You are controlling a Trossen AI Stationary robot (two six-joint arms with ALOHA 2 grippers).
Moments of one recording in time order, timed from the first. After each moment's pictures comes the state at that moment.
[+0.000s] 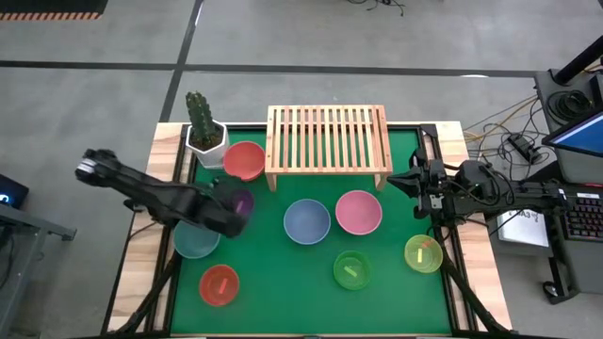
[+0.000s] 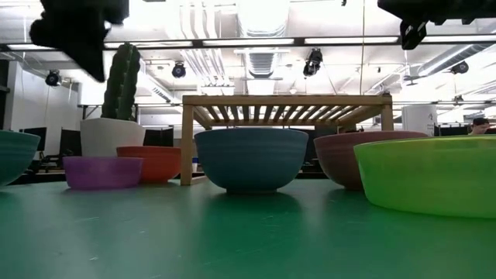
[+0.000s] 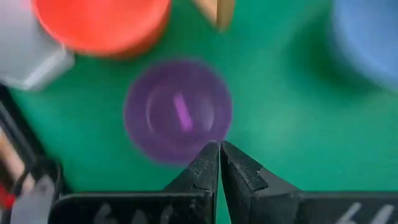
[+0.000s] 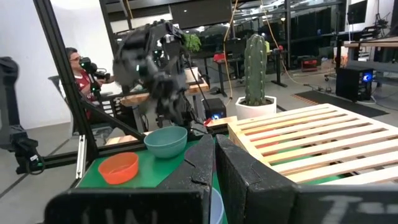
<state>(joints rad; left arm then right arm) -0.36 1.28 1.08 -1.26 -0.41 -1.25 -0.02 0.39 0.42 0.00 0.05 0.14</state>
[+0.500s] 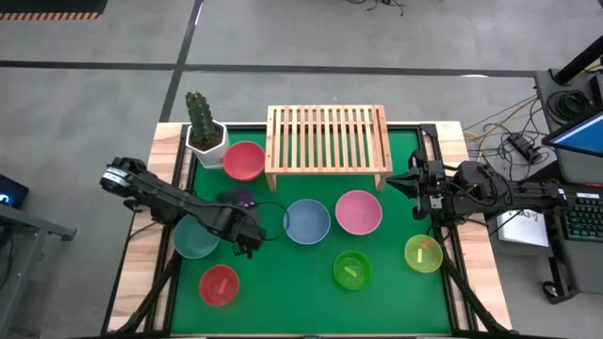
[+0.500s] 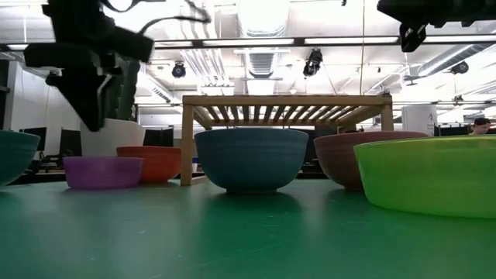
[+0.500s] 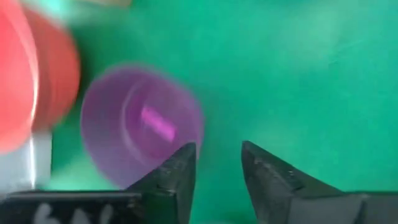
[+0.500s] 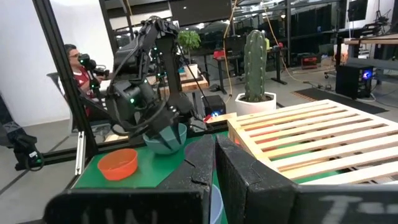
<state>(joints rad) -0.35 1.54 1.09 -1.12 -0.34 -0.59 -0.02 0.40 0.41 0.00 0.05 0.14</state>
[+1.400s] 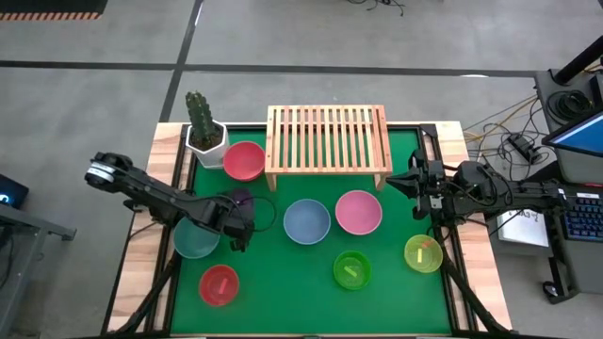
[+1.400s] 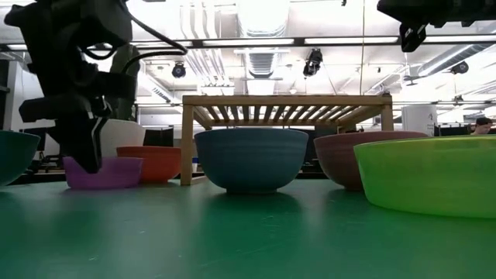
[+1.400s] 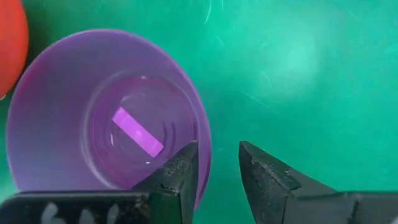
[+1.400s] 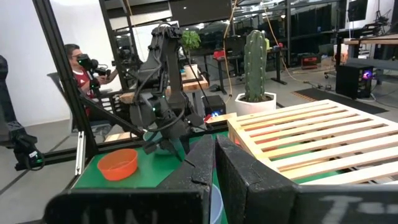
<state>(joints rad) -0.30 1.38 0.70 -0.72 -0.33 -0.64 -0.02 0.40 0.41 0.00 0.05 0.14</state>
